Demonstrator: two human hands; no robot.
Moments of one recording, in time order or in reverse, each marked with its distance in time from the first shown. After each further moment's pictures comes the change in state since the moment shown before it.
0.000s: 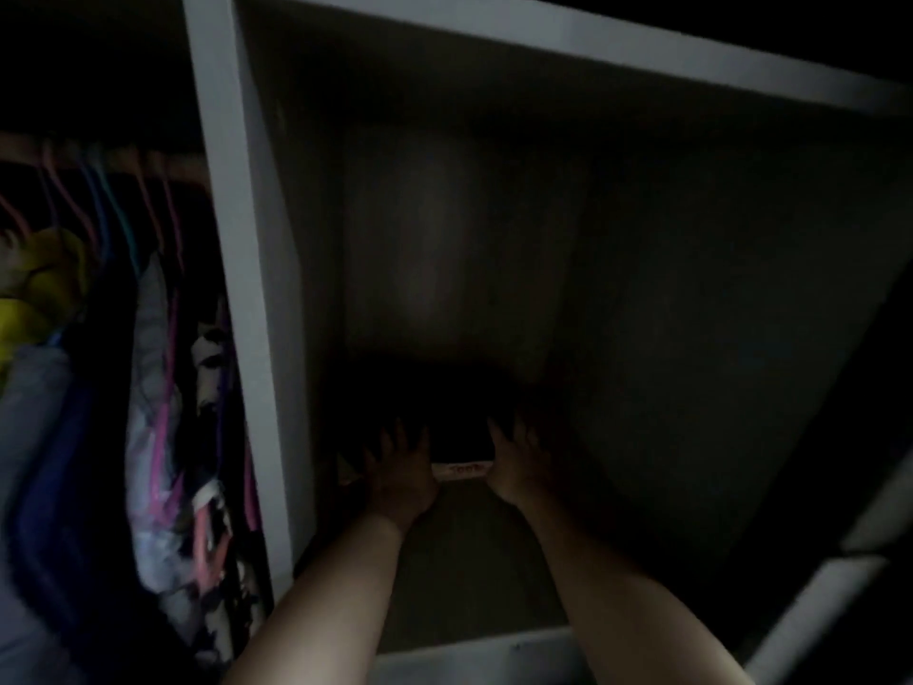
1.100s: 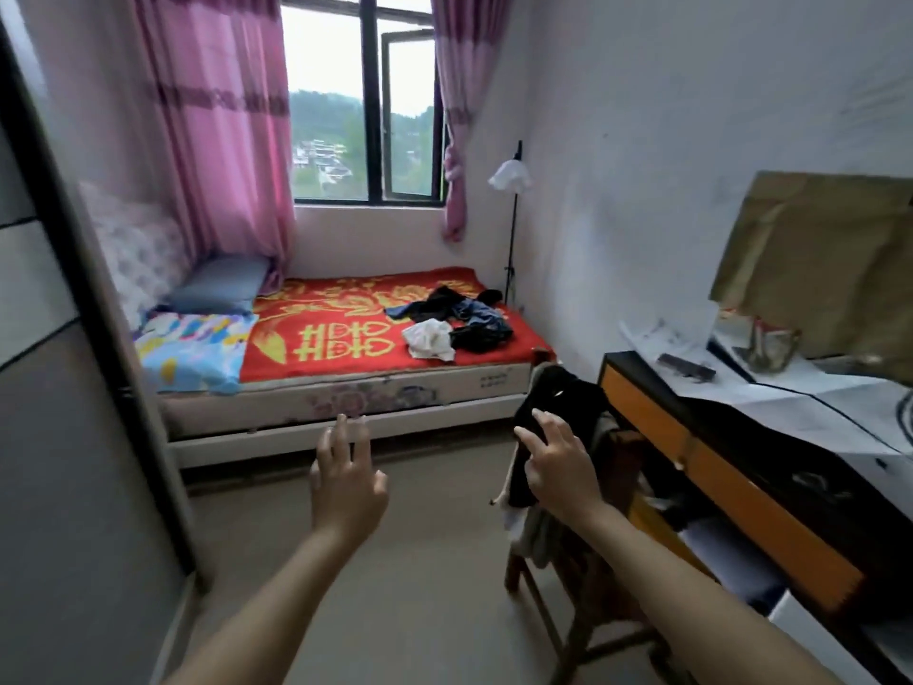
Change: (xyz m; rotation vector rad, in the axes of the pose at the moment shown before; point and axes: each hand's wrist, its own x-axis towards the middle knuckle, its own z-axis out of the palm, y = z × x) left_hand -0.674 0.430 0.176 -0.369 -0.144 1.542; right_hand -0.944 0.273 -0.038 -0.441 0.515 1.368
